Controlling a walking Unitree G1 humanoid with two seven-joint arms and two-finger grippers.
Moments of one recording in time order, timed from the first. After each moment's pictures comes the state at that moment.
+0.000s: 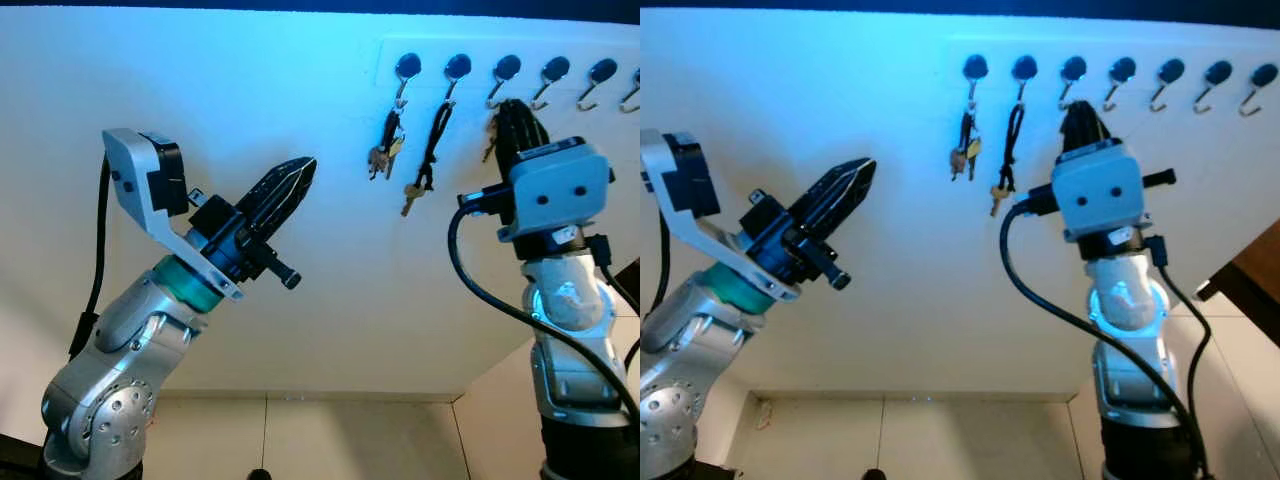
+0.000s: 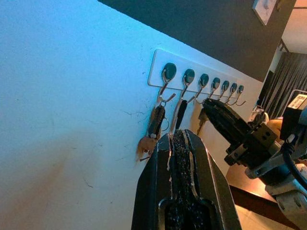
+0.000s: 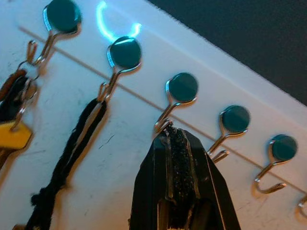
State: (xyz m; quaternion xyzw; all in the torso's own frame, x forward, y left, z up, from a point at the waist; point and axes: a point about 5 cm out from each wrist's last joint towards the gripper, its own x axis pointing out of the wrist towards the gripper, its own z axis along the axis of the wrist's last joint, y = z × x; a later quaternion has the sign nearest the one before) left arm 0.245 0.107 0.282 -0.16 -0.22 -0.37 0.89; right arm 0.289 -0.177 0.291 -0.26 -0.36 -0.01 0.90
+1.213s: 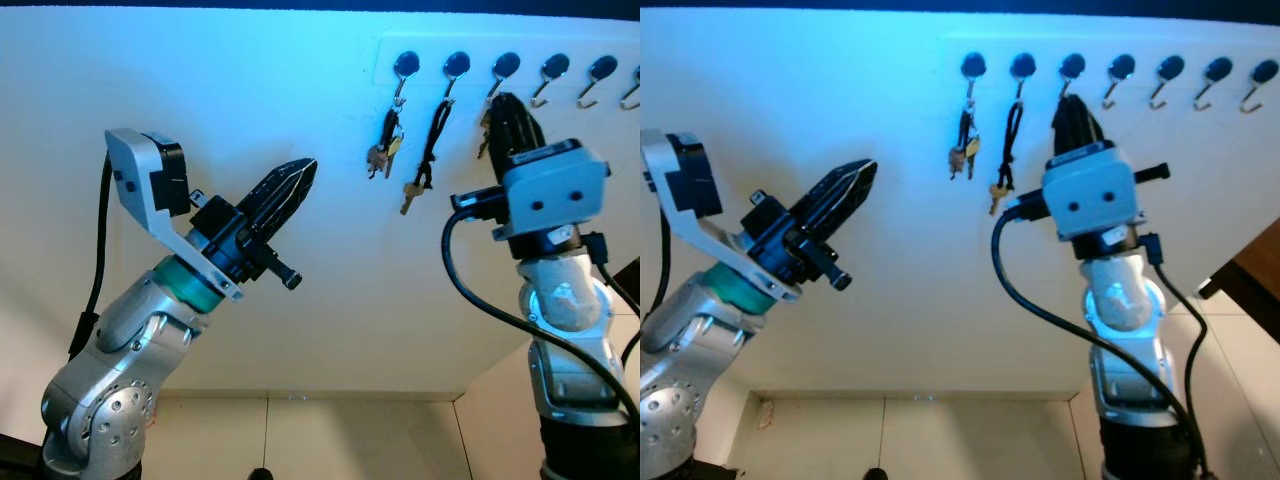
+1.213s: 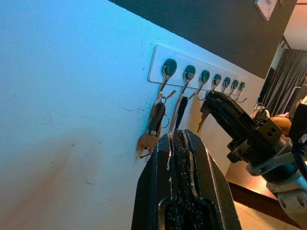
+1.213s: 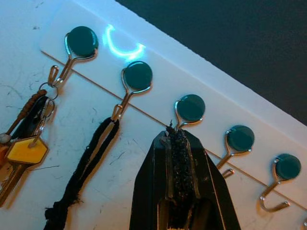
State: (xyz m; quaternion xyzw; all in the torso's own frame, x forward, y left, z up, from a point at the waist) left arm 0.245 0.107 0.281 -0.16 -0.21 -0.37 0.89; right arm 0.286 -0.169 0.297 -0.27 -0.38 0.01 0.88
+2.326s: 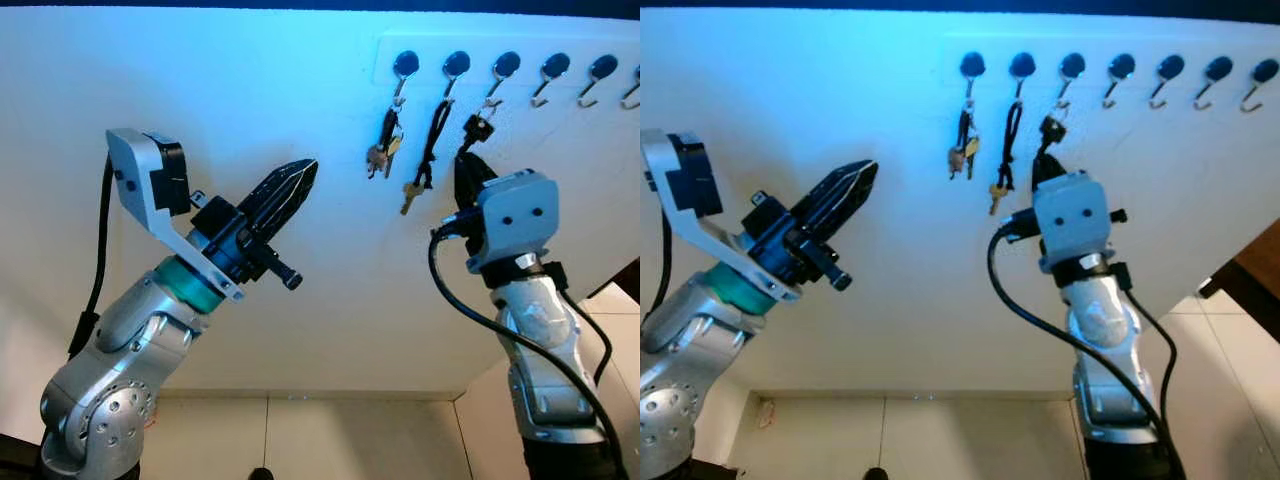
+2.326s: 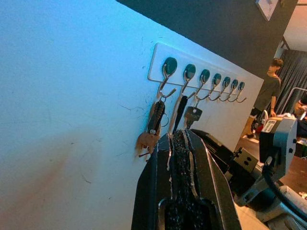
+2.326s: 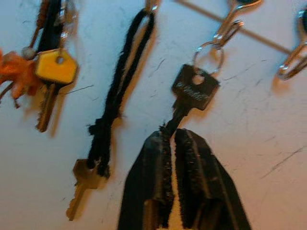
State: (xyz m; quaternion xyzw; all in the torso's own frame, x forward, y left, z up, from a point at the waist) left arm 0.244 0.106 0.282 -0.16 -0.21 -0.38 0.89; right arm 0.295 -0.173 0.256 -0.20 -0.28 0.02 0.94
